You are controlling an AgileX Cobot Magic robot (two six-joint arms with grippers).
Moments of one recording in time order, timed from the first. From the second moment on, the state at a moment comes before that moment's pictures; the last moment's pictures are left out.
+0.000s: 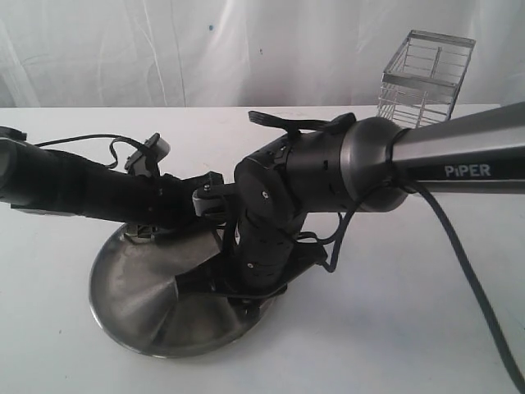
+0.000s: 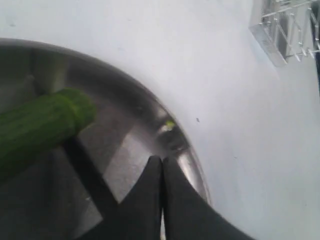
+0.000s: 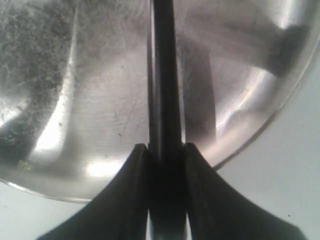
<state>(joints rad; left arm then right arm) -0.24 1.97 -1.03 -1.78 0.57 1.19 0.83 1.91 -1.24 0.04 0.72 0.42</state>
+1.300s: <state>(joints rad) -0.24 1.97 -0.94 -1.79 0.51 1.32 0.84 1.92 -1.24 0.03 0.78 0.39</state>
